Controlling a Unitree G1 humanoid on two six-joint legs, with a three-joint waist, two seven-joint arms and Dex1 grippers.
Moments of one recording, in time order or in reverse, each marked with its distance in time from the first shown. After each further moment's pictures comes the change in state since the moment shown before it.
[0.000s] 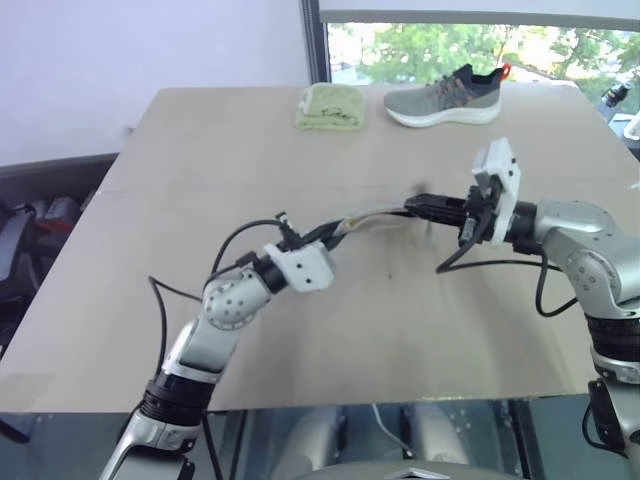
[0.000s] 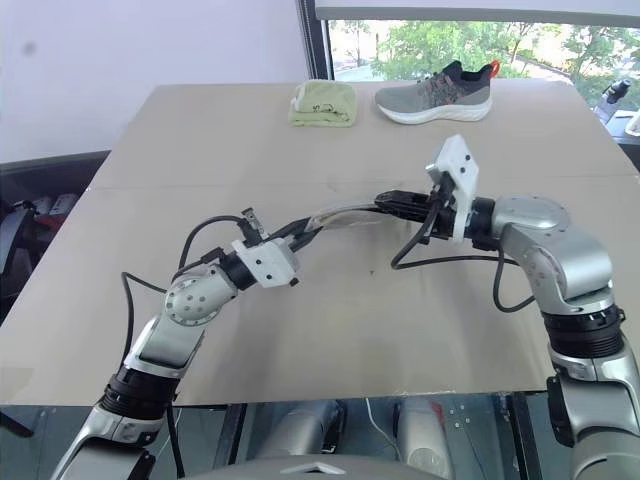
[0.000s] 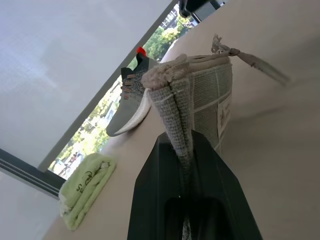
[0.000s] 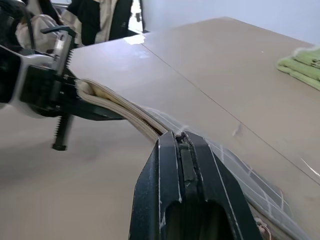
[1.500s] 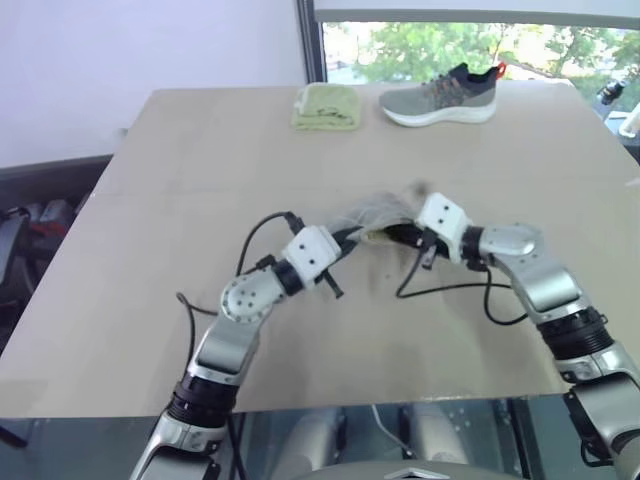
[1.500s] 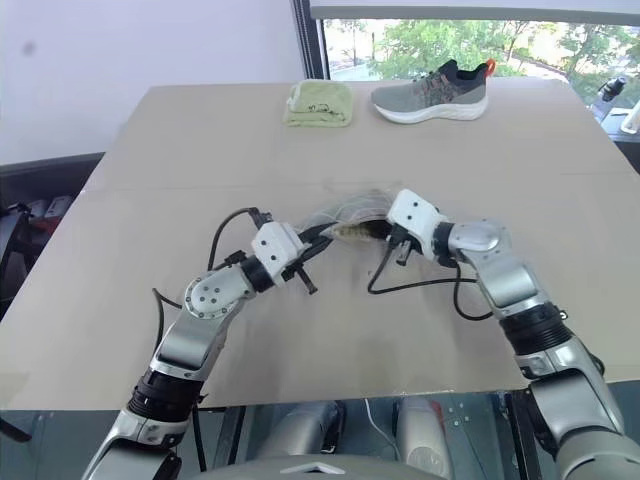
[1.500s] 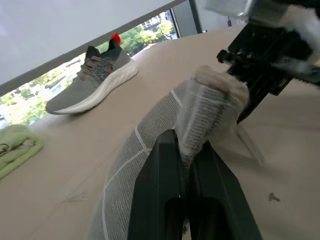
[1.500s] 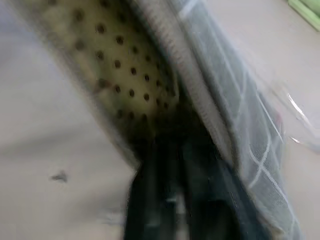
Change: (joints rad) left arm -0.013 -0.127 -0.033 -0.018 -0.240 0.285 -0.129; right arm -0.009 0.087 0.268 0.239 -0.538 -0.311 -0.116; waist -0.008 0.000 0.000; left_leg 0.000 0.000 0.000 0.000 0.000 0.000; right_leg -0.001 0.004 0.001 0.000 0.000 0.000
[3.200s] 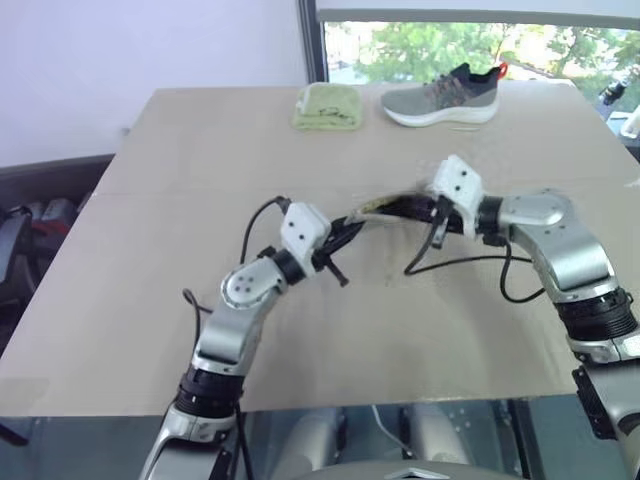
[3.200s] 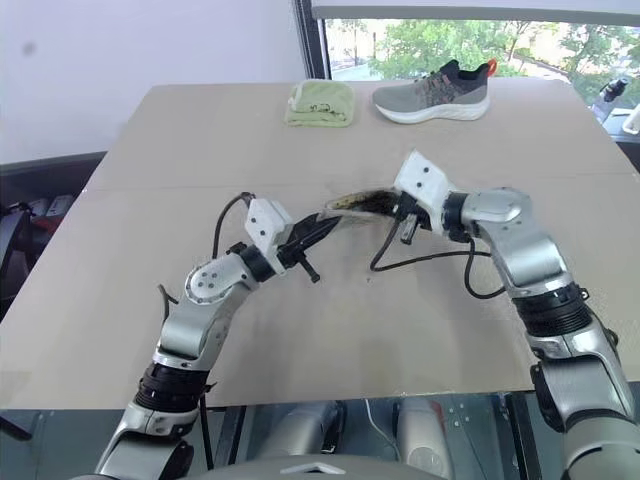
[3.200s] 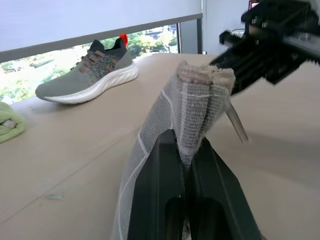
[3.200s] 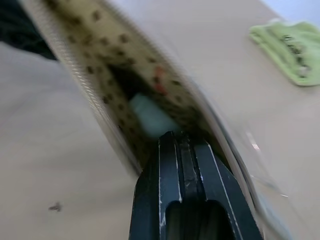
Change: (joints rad) left arm -0.044 -0.053 0.072 -0.041 -0.191 0.192 -0.015; right arm -0.092 -0.077 -0.071 -0.081 0.124 0.092 0.159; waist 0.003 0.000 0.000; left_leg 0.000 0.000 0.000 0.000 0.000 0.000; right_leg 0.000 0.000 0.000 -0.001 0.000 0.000
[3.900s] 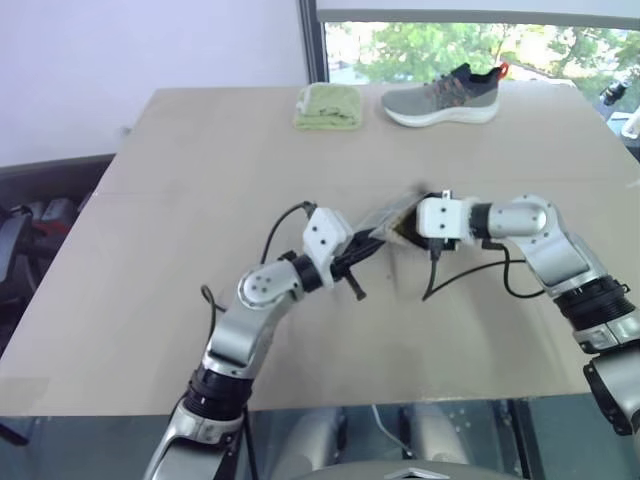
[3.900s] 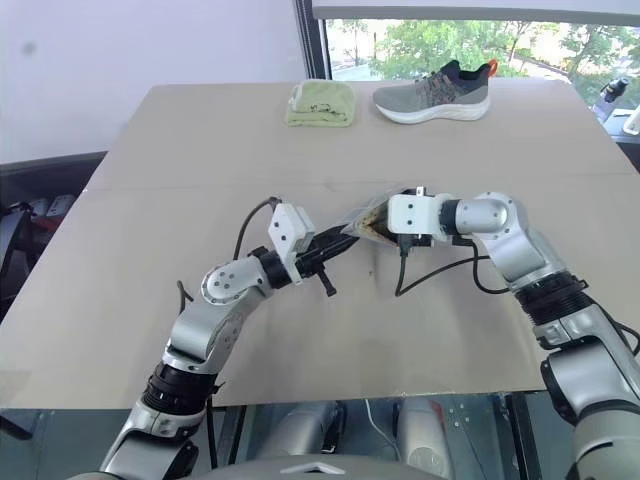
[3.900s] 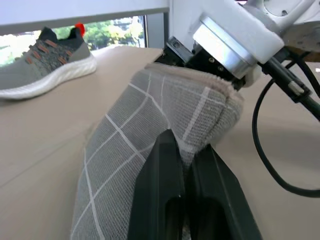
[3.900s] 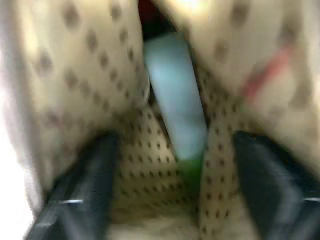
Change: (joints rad) left arm -0.014 -0.004 -0.067 -0.047 -0.028 0.109 -0.029; right arm -0.054 -0.091 0.139 0.298 -0.254 -0.481 0.015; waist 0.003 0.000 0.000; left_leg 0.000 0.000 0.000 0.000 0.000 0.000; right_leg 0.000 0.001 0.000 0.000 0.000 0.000
